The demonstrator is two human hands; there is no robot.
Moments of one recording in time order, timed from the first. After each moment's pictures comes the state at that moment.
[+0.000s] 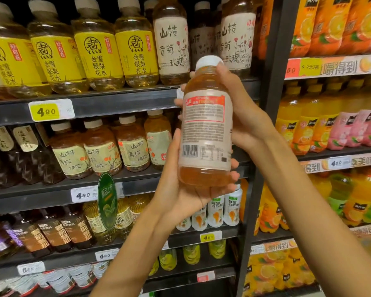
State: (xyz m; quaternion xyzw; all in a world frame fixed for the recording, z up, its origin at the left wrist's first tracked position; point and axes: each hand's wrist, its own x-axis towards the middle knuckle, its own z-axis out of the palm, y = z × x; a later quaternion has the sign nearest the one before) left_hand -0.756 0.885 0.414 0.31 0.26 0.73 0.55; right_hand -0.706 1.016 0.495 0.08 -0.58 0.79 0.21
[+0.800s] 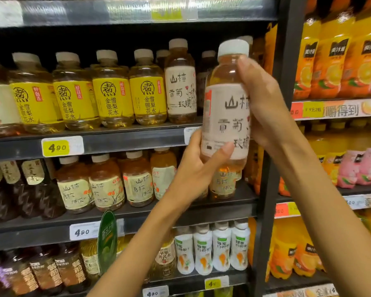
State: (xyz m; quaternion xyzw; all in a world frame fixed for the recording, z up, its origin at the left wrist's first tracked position) left_hand -0.782 0.925 0.474 0.52 0.54 0.66 0.09; right_hand -0.709 1.035 0.556 0.13 -0.67 0.59 0.43
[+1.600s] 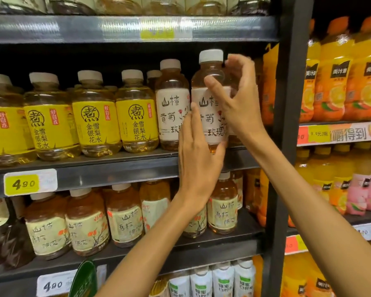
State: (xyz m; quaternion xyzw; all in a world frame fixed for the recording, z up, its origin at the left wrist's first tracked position) left_hand -0.828 1.005 0.505 0.43 0.67 0.51 -0.33; right_hand -0.789 1.089 0.582 0.02 -0.73 0.29 0.62
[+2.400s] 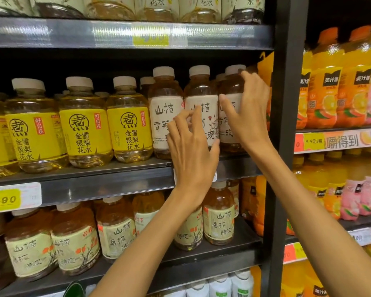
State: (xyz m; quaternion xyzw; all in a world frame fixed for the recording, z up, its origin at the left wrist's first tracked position) left_hand -0.844 1.021 0.523 0.39 0.71 0.41 -0.41; right_hand -0.794 1.123 0.577 -0.17 -0.76 0.10 0.62
